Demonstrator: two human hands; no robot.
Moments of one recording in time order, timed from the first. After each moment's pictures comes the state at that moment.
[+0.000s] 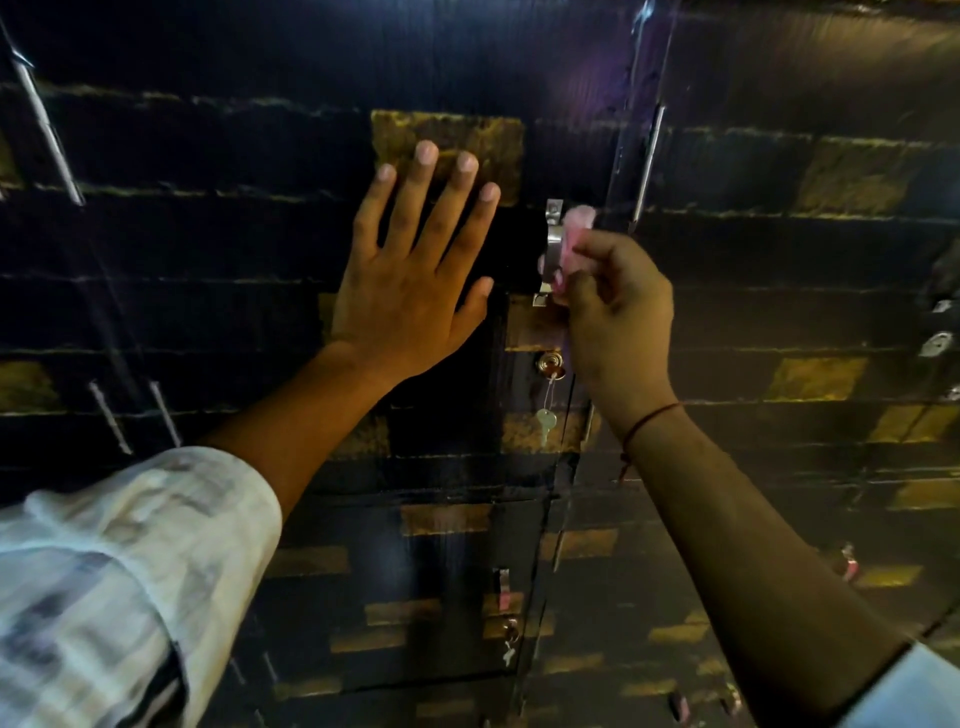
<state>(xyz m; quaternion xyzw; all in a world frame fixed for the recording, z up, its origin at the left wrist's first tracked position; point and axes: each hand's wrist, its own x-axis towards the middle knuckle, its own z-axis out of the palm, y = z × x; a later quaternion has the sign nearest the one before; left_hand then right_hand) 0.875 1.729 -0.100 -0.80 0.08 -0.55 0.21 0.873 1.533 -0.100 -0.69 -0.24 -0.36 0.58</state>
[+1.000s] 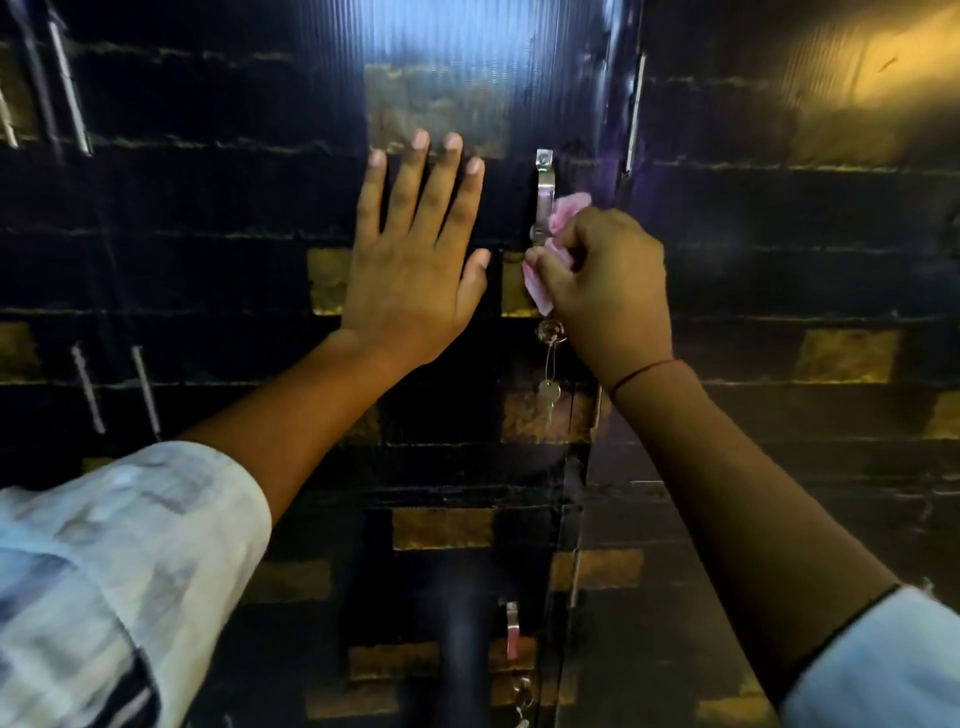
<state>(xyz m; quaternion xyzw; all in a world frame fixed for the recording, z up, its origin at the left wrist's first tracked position) 0.883 1.716 -0.128 -0.77 0.05 -0.61 0.18 0.894 1.530 -0.124 -0.74 -0.28 -0.50 0.35</state>
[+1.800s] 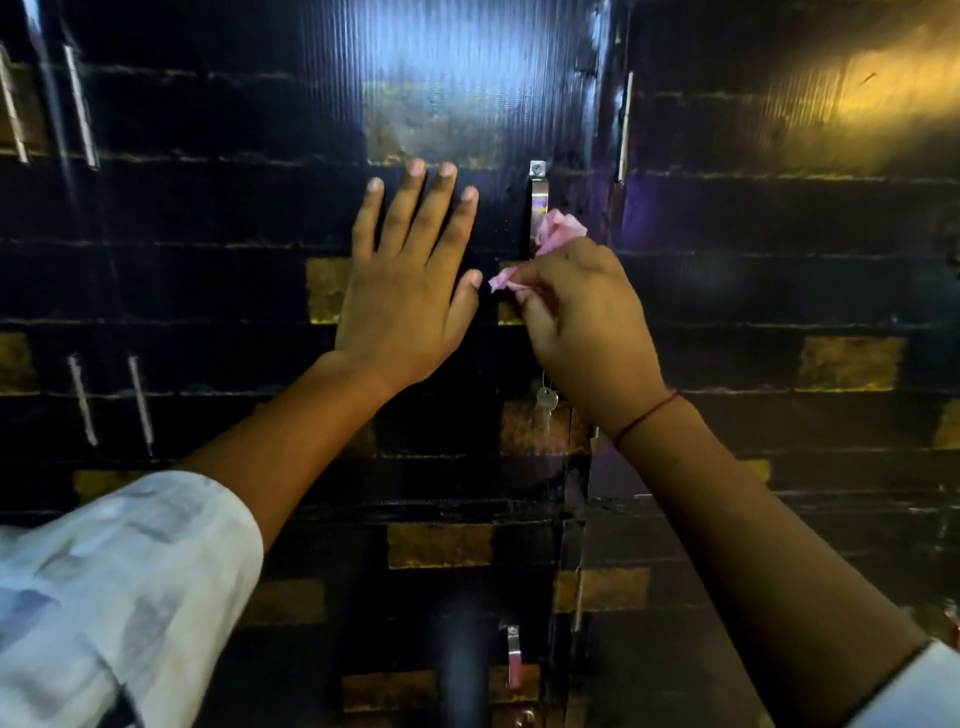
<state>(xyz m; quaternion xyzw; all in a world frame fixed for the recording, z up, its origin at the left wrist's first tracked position) 0.881 1.719 -0.139 -0.78 0.10 -0.61 0.13 0.893 1.530 -0.147 -0.72 -0.37 -0.53 0.27</state>
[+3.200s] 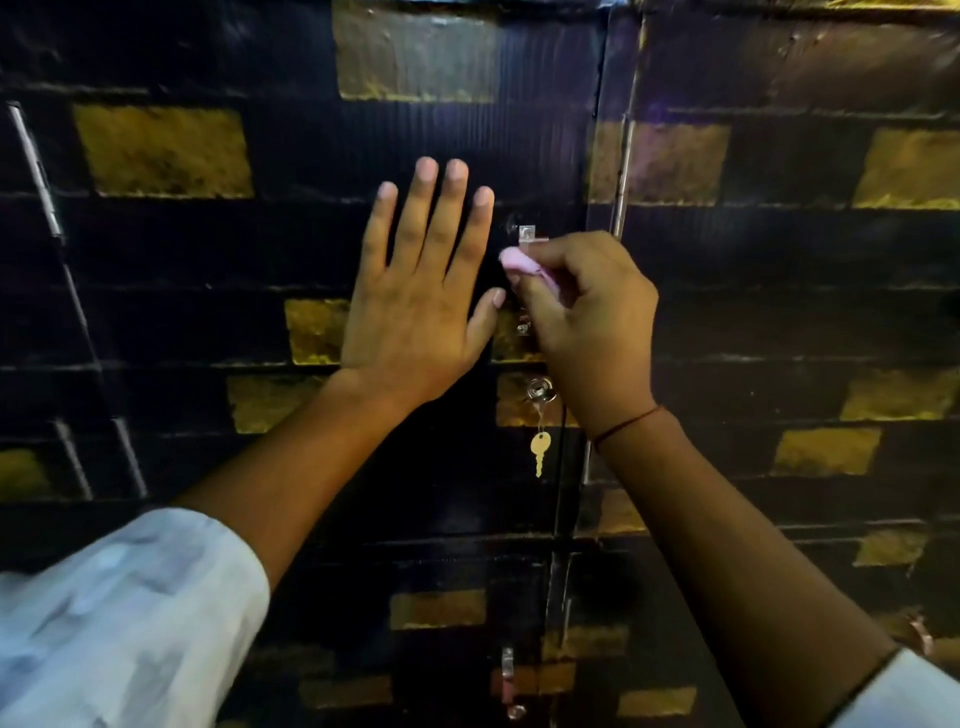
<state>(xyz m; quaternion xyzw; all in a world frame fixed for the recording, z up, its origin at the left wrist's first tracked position) 0.885 1.701 -0.549 -0.81 0.05 -0.56 0.20 0.896 1.536 -0.549 -0.66 -0.35 -0.52 0.43</state>
